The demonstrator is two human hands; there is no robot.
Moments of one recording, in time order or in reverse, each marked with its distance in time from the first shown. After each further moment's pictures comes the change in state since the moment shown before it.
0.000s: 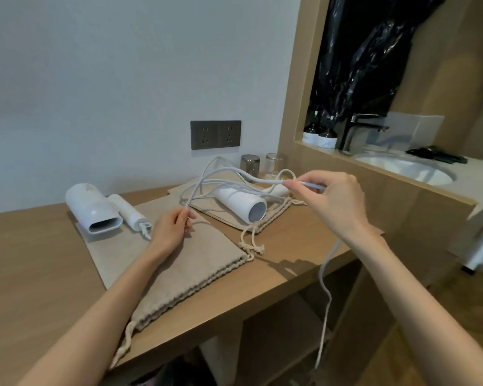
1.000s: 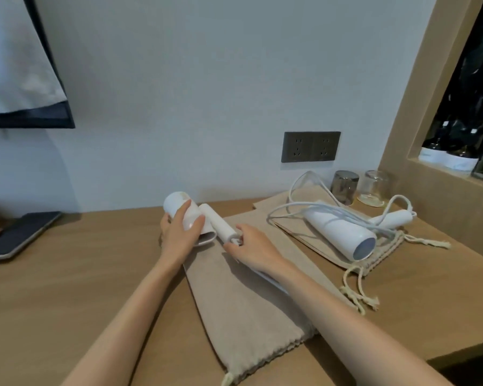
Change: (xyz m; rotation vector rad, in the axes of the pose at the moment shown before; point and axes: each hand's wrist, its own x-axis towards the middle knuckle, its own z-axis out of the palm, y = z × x) left_hand 0.021 -0.049 -0.131 0.107 0.286 -0.334; right_hand 0.014 -0.103 0.279 0.102 -0.789 0.063
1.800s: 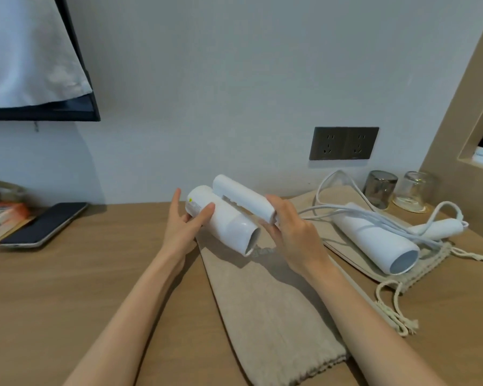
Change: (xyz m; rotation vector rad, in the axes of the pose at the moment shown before) left_hand 0.000 0.004 -0.026 -0.614 -0.078 -0.084; right_hand 0.002 0.018 -0.023 -0.145 0.581 -0.653
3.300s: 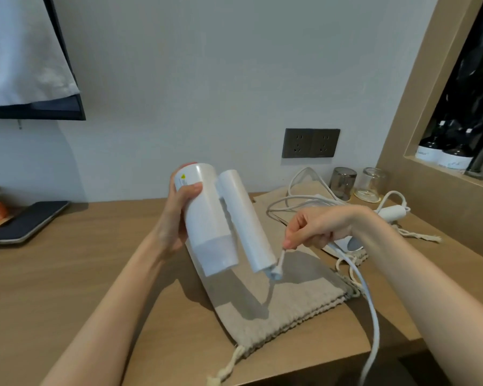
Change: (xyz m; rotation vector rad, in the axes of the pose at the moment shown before) left_hand -0.045 0.043 0.023 -0.261 -0.321 -0.029; right_hand 0.020 0.021 -0.121 0.694 -1.279 0.695
